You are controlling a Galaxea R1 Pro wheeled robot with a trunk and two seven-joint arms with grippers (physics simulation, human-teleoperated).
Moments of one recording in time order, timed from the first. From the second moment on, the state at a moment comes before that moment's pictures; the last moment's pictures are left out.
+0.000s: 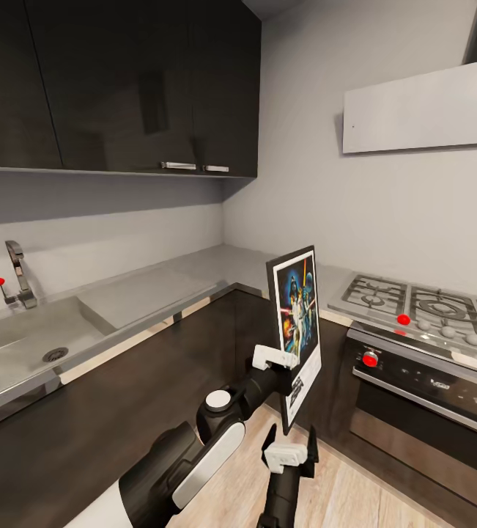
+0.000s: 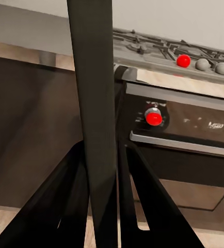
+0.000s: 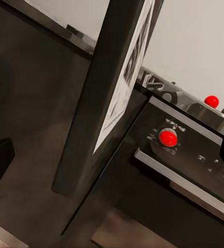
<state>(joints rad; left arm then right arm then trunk) -0.58 -0.11 -0.82 -1.34 0.59 0.36 0.26 -0.33 0.17 0.85 -0.62 0.15 -0.15 -1.28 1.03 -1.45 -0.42</state>
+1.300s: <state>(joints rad) -0.57 -0.11 -0.82 -1.34 0.59 0.36 0.26 -0.33 0.17 0.85 -0.62 0.15 -0.15 -1.25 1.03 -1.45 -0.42</state>
